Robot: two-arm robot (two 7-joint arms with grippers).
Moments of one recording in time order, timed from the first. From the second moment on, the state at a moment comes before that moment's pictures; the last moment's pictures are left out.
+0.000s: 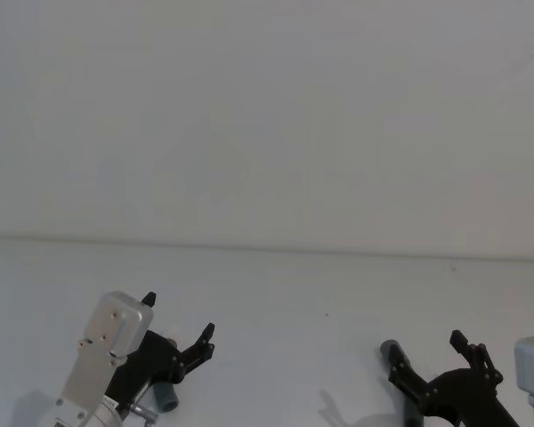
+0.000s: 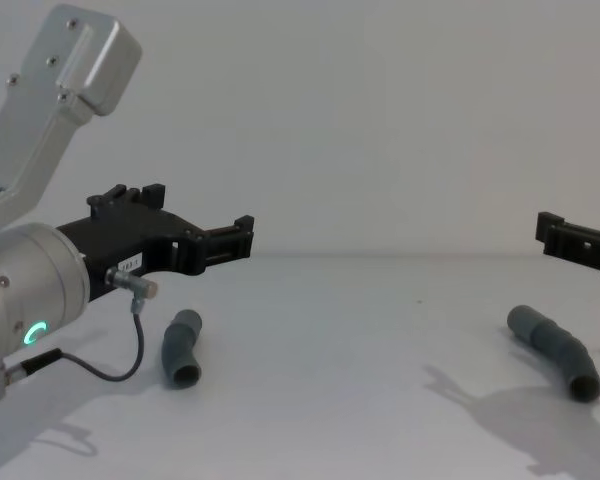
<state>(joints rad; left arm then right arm) -0.24 0.38 0.45 -1.63 -0.20 0.01 -0.01 -0.01 0.34 -0.23 -1.77 0.29 0.03 0.07</state>
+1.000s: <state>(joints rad) -0.24 0.38 0.45 -1.63 -0.20 0.01 -0.01 -0.01 0.34 -0.23 -1.77 0.29 0.03 0.07</state>
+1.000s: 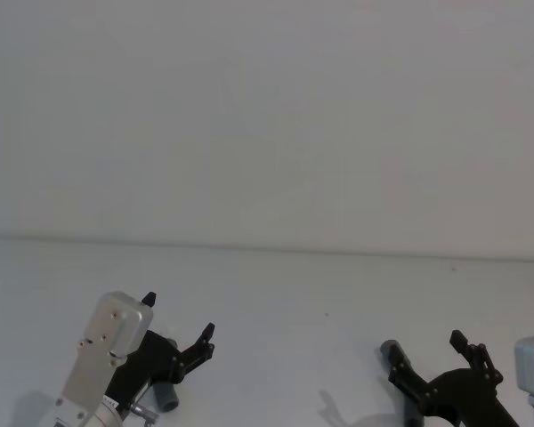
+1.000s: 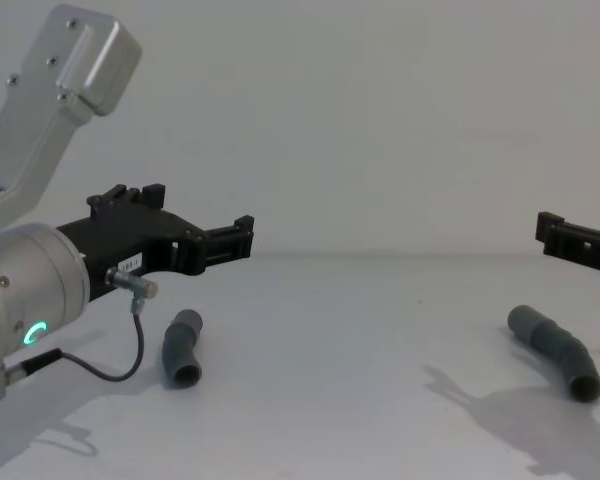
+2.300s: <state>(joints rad) -0.16 0.35 0.38 -1.71 -0.28 0.20 0.05 -0.01 0.34 -0.23 -1.77 0.29 0.03 0.07</state>
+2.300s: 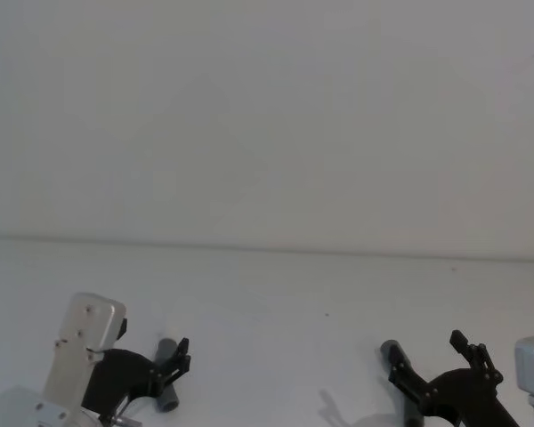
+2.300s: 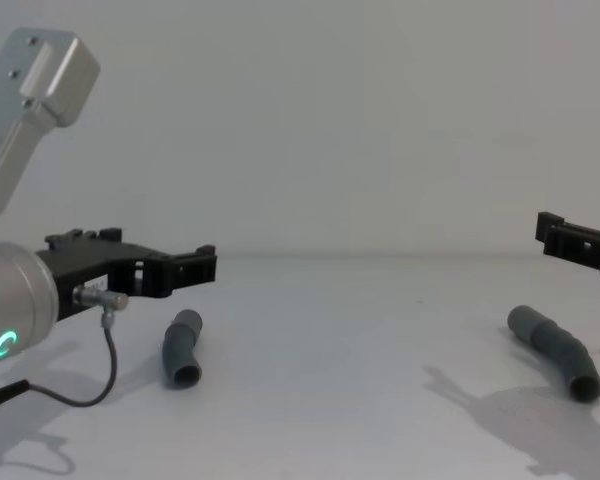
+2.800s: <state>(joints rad) -0.18 0.33 0.31 -1.76 -0.36 0.48 0.09 -0.01 0.34 -0.23 -1.77 0.29 0.03 0.07</state>
